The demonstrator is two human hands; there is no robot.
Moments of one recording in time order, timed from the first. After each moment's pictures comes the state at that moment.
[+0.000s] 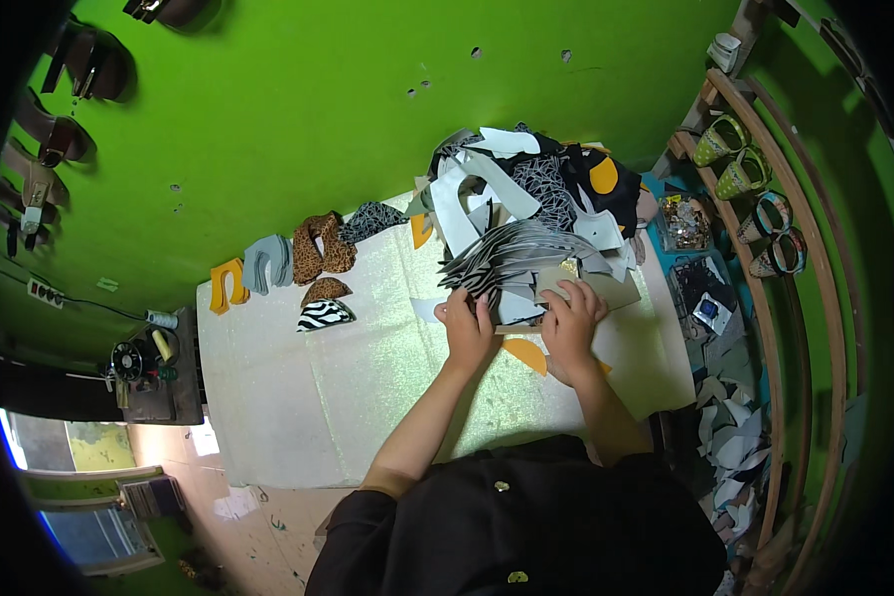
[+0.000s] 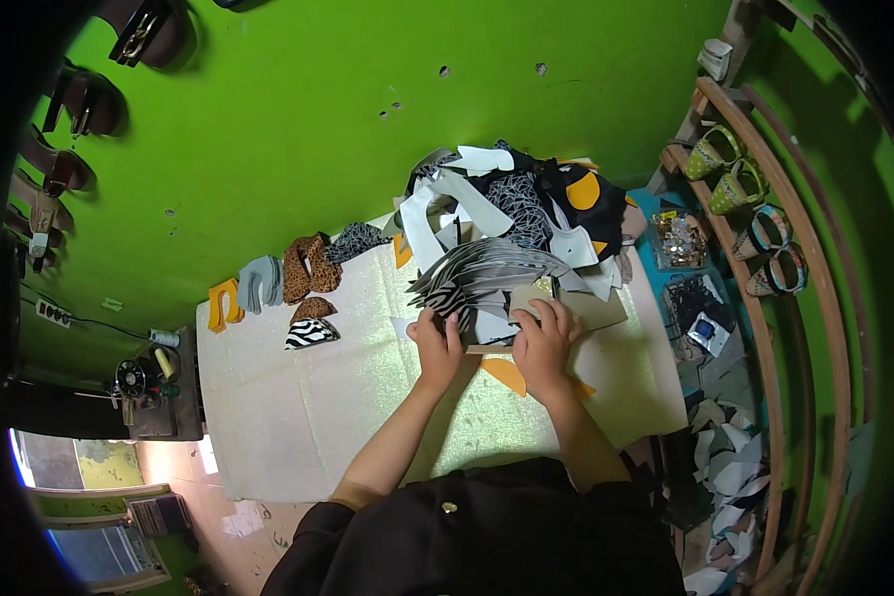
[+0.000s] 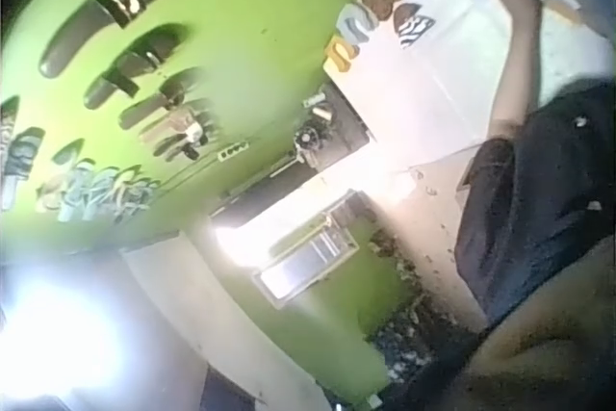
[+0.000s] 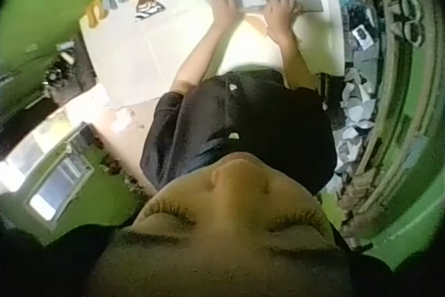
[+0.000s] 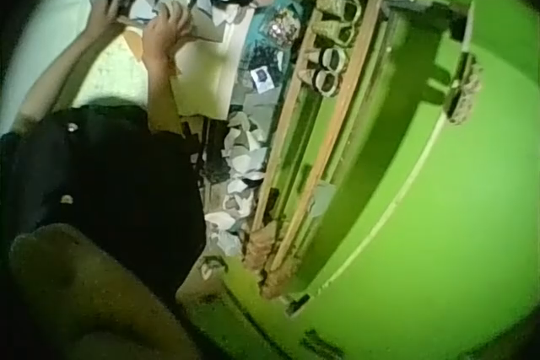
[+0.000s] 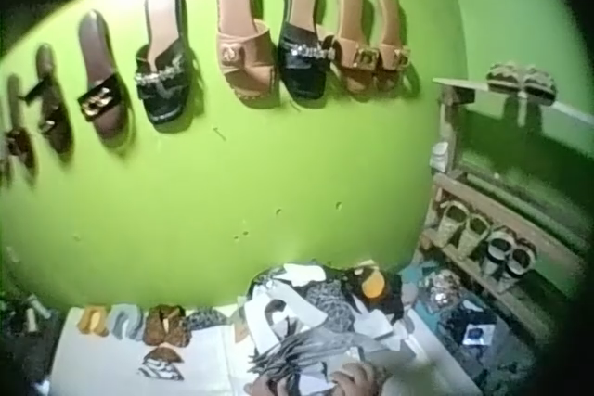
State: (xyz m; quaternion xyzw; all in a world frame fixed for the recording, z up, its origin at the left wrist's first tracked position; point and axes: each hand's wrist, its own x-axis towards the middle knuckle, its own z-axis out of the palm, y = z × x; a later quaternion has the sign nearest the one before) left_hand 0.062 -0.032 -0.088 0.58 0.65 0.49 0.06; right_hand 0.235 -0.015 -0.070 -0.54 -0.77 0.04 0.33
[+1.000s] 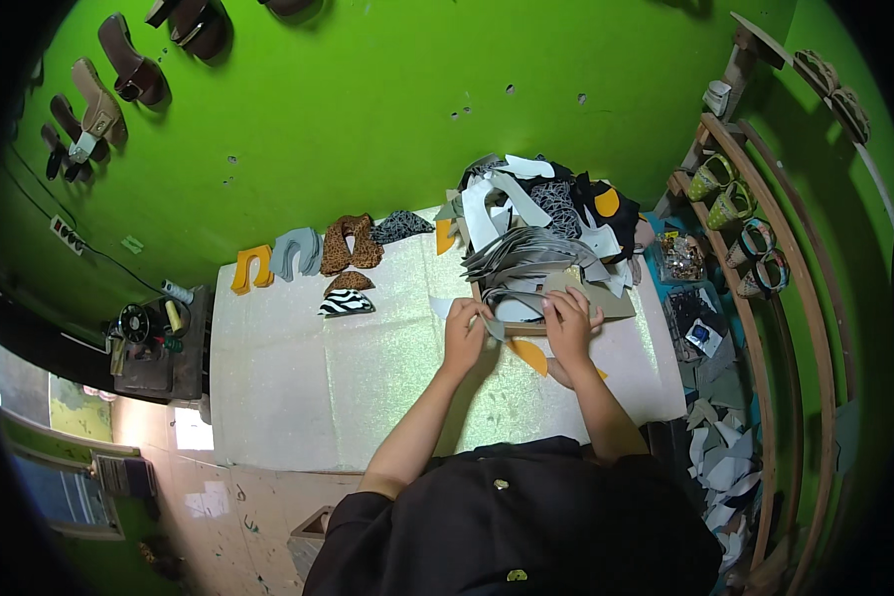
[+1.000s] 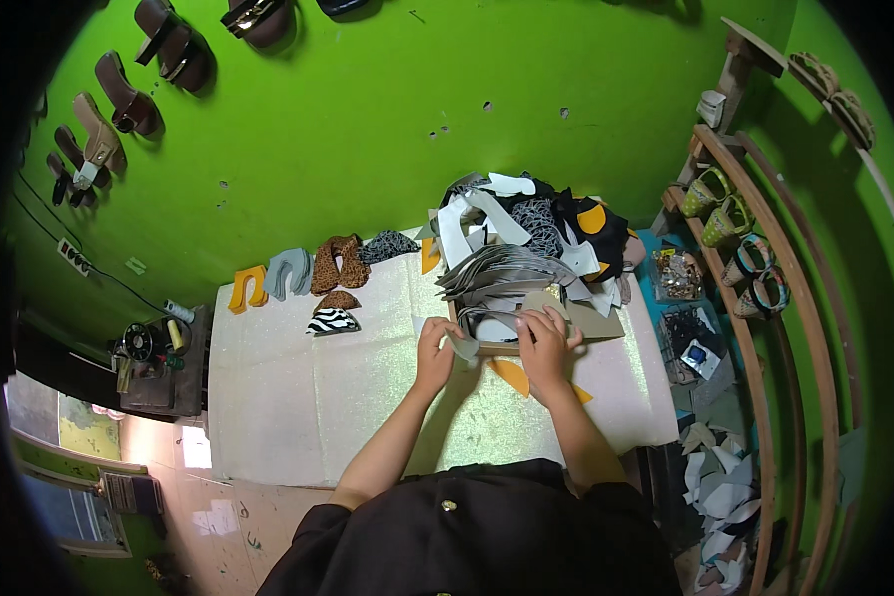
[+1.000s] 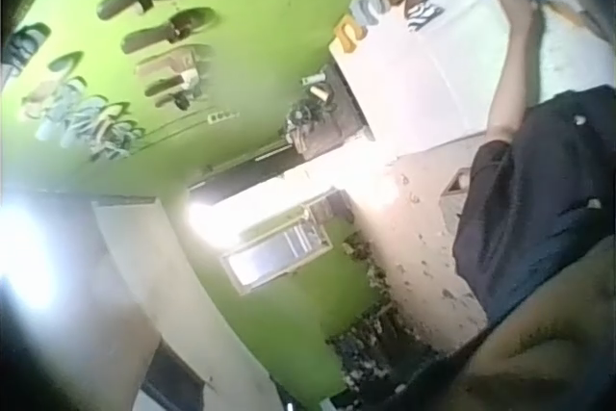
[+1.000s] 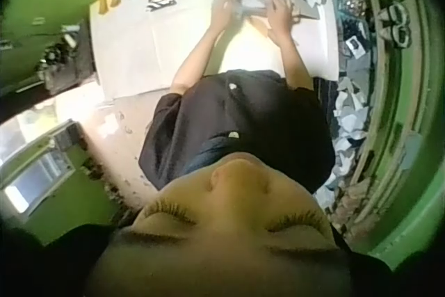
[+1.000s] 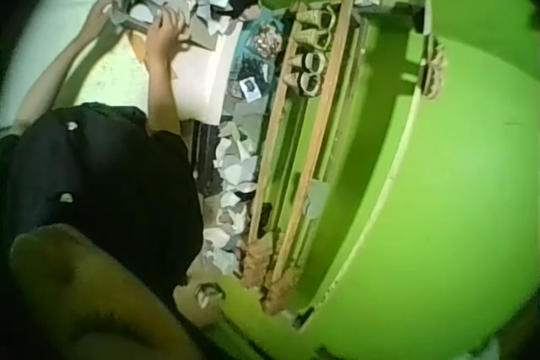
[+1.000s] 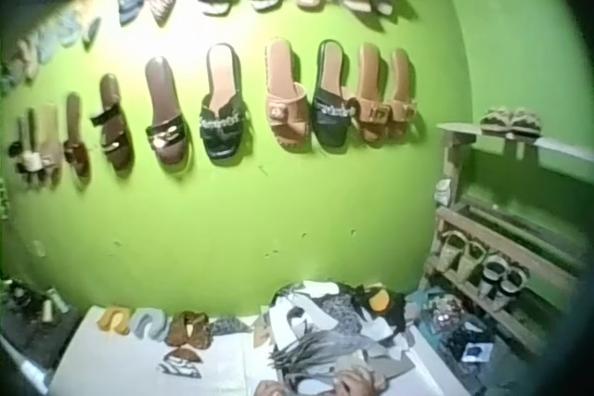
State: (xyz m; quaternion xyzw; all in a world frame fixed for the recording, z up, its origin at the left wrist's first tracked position) left_hand 0.036 -0.075 -0.060 0.58 0.57 0.54 0.21; right_hand 0.226 -0.027 -0.056 -0.55 -0.73 0.16 0.38
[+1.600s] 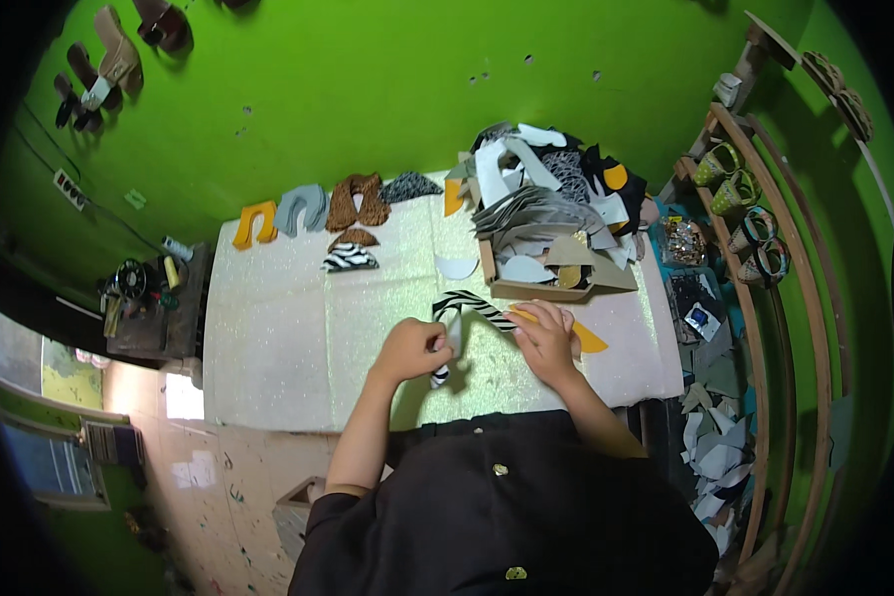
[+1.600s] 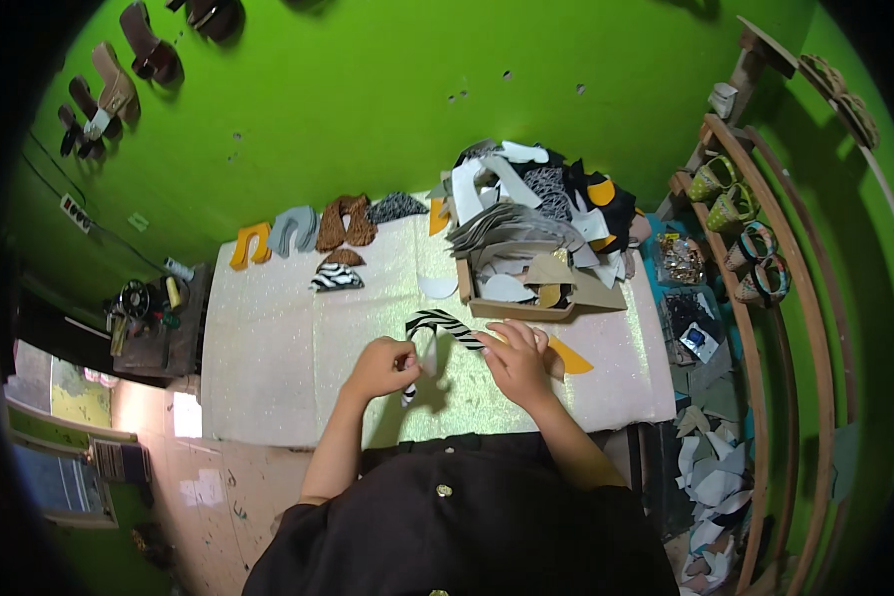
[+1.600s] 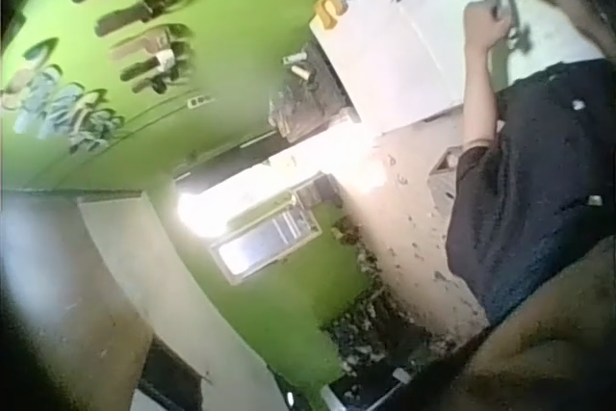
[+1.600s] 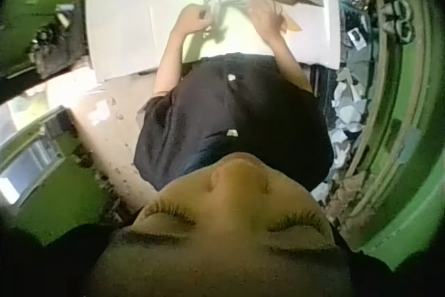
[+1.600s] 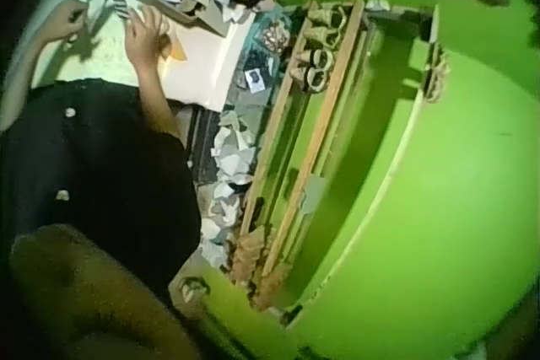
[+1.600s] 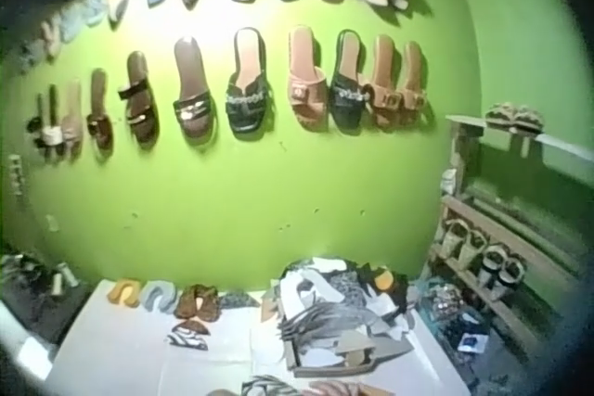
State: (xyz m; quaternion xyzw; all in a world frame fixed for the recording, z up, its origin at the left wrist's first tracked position) left_hand -0.026 -0.181 -0.011 0.69 0.61 0.27 0.28; right_hand 0.221 -0.115 -0.035 -0.37 -0.84 0.21 0.33
